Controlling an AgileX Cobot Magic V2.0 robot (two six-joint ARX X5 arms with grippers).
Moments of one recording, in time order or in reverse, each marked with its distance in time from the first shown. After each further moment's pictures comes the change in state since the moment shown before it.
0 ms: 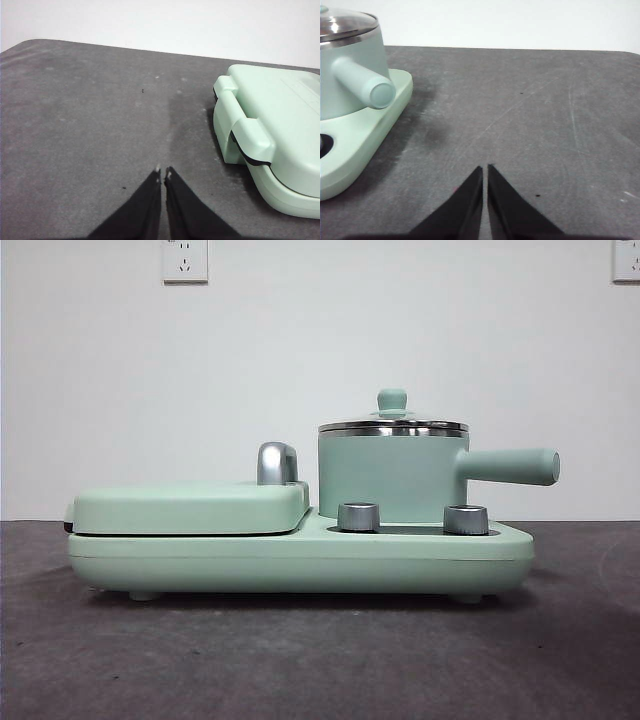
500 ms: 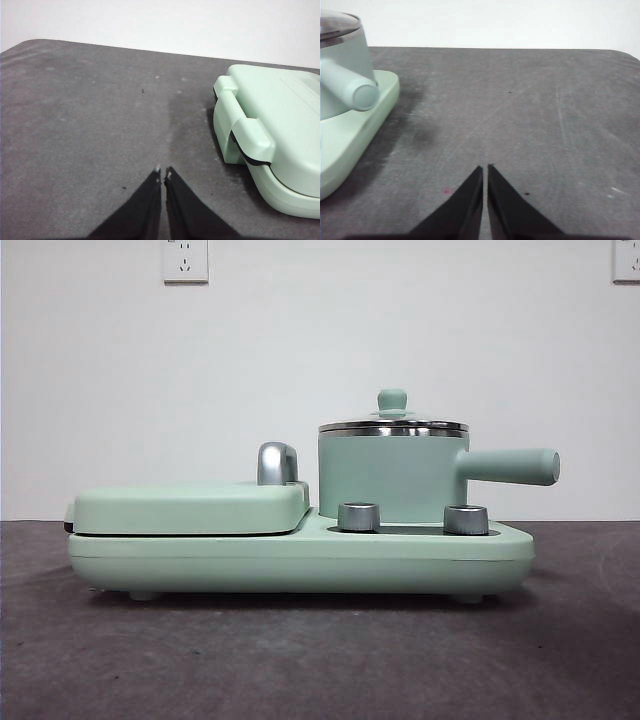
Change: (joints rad) left arm 0.000 0.000 0.000 0.000 0.000 0.000; right arm -0.017 0.000 0.000 0.003 0.002 0.000
